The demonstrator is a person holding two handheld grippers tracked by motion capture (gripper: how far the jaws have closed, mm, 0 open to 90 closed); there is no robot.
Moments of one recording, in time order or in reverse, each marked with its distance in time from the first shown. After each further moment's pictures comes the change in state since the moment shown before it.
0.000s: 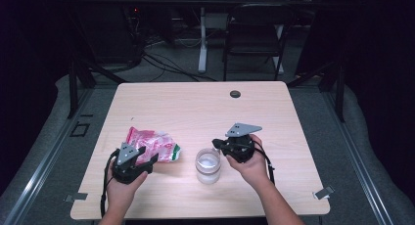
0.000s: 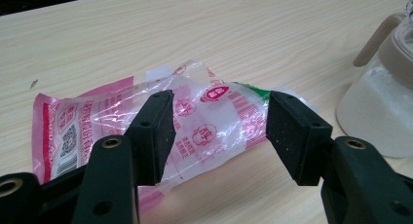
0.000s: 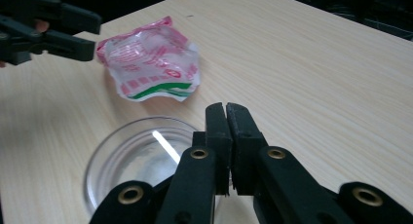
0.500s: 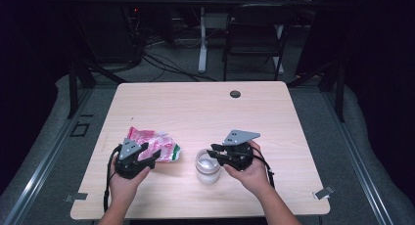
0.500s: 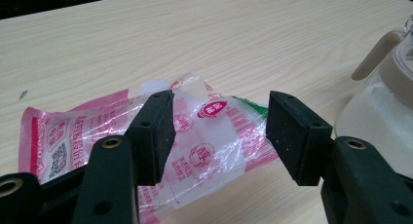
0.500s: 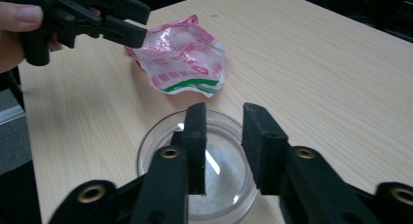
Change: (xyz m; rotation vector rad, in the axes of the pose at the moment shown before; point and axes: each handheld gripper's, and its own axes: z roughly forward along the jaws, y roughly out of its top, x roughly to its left) left arm 0.003 0.009 0.011 -0.013 -0.018 -0.010; right arm 0.018 -0.003 -0.008 -0.005 0.052 -0.057
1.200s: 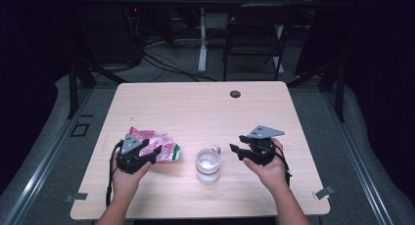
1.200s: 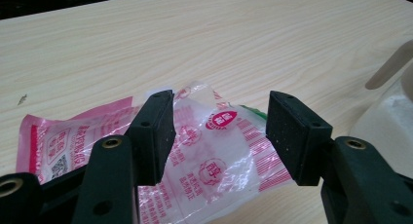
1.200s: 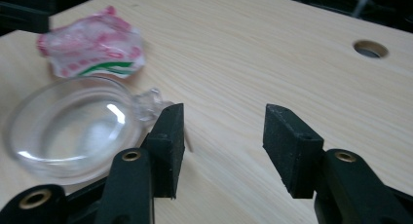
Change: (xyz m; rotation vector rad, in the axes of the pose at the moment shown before) left arm 0.008 0.004 0.011 0.000 0.009 -0.016; right arm -0.045 -0.029 -0.029 0.013 -0.205 0.144
